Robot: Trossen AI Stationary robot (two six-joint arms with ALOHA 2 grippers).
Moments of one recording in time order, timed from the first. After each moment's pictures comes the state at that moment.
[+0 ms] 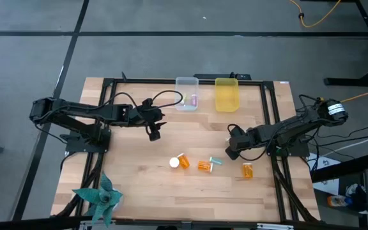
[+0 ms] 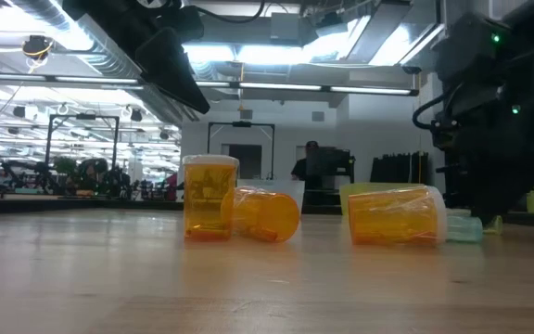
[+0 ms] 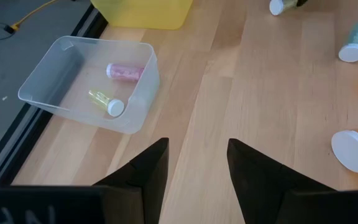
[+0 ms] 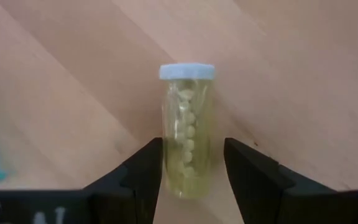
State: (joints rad) left arm 0.06 1.20 0.80 -0.32 -0.31 -0.04; right arm 0.21 1.28 0.49 -0.51 0.23 1.01
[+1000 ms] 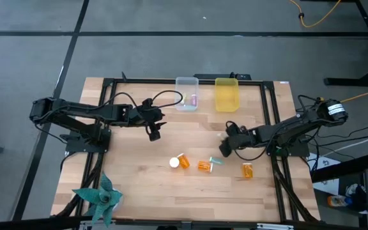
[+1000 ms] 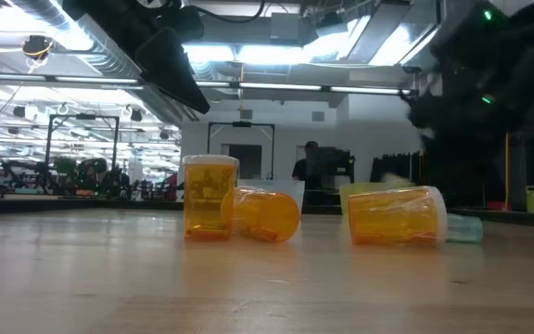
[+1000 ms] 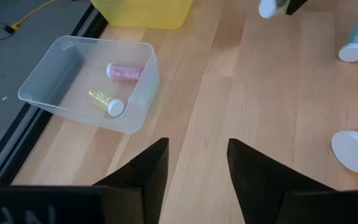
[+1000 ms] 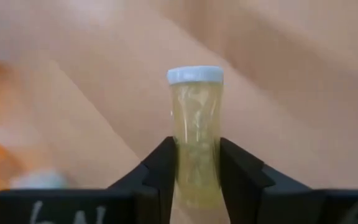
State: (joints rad) left arm 0.06 1.20 0.80 -0.32 -0.31 -0.04; right arm 0.19 1.28 0.45 -0.12 0.40 0.92
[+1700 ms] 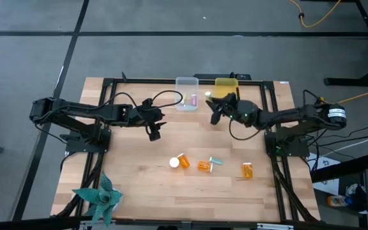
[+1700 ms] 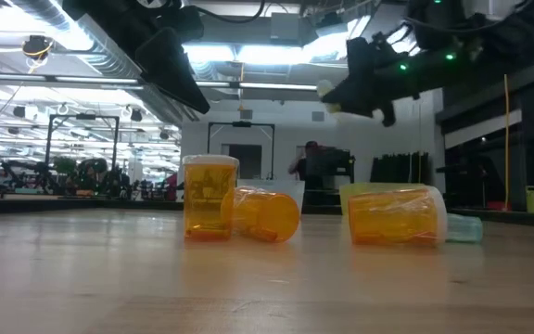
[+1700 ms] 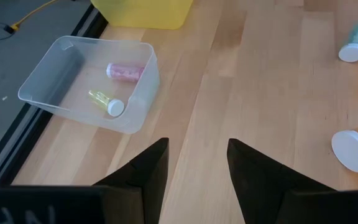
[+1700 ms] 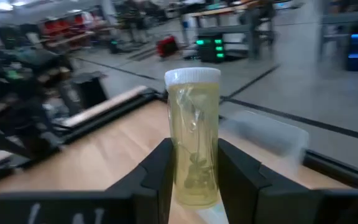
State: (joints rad) left arm 0.06 1.20 0.80 -0.32 -0.31 -0.04; right arm -0.22 1.31 0.49 0.72 0.32 0.30
